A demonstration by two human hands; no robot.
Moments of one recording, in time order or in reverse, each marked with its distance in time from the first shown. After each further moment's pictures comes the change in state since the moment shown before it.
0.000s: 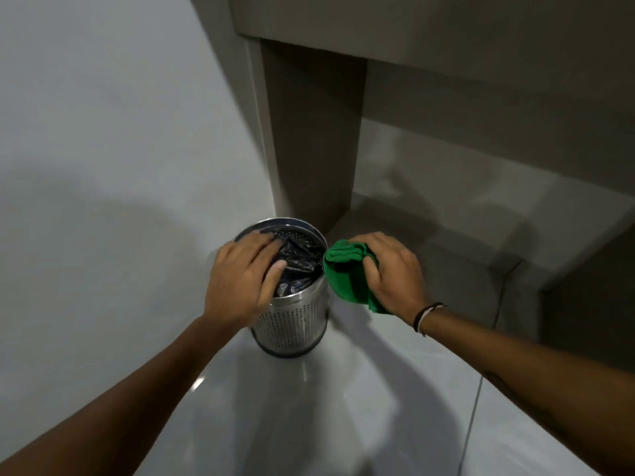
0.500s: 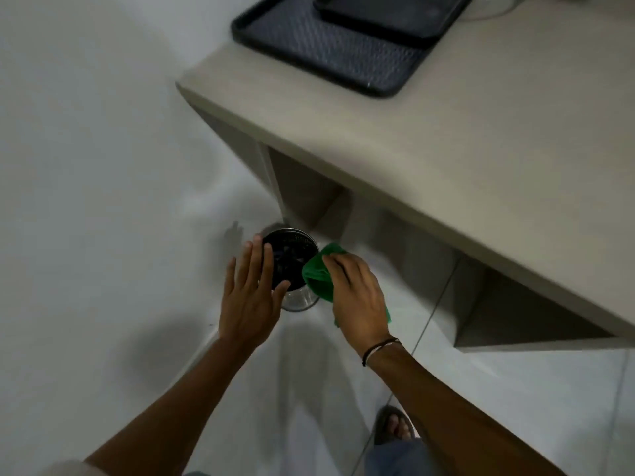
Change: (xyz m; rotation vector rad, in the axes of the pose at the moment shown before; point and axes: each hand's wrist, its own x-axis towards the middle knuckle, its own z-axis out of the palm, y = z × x) left_hand 0.064 0.086 -0.215 0.067 -0.464 -0.249; right_hand 0.026 -0.164 -0.176 -0.113 -0.254 0.162
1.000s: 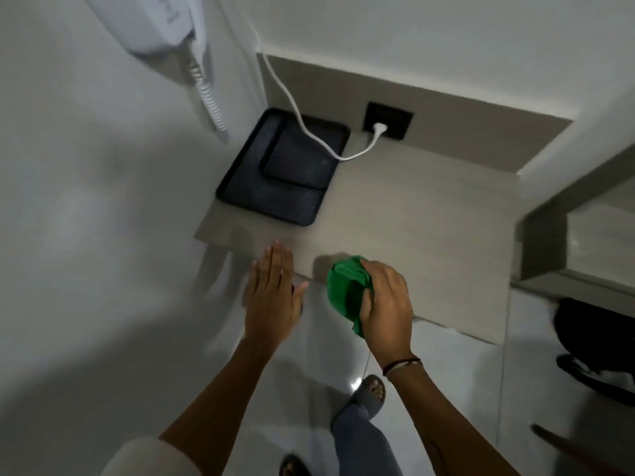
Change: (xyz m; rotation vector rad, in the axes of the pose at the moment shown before) left_hand 0.069 0.130 -0.329 -0.073 -0.111 0.203; right_hand -0.008 -0.090 -0.356 0.235 0.418 0.372
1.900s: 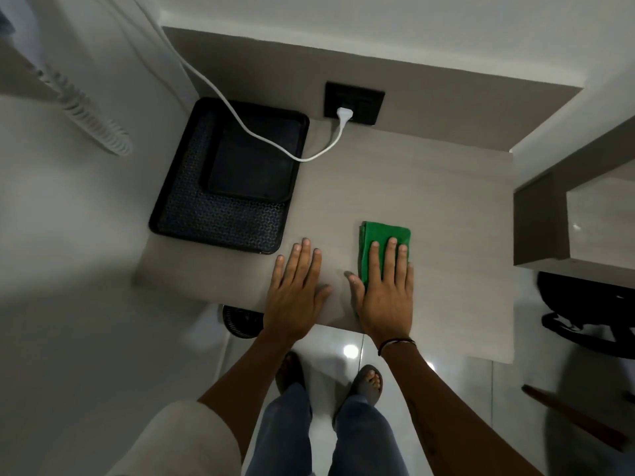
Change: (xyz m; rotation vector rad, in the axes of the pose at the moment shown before) left_hand 0.125 0.042 0.100 0.093 -0.214 0.345; right_hand 0.073 0.122 0.075 -0.652 -0.168 0.262
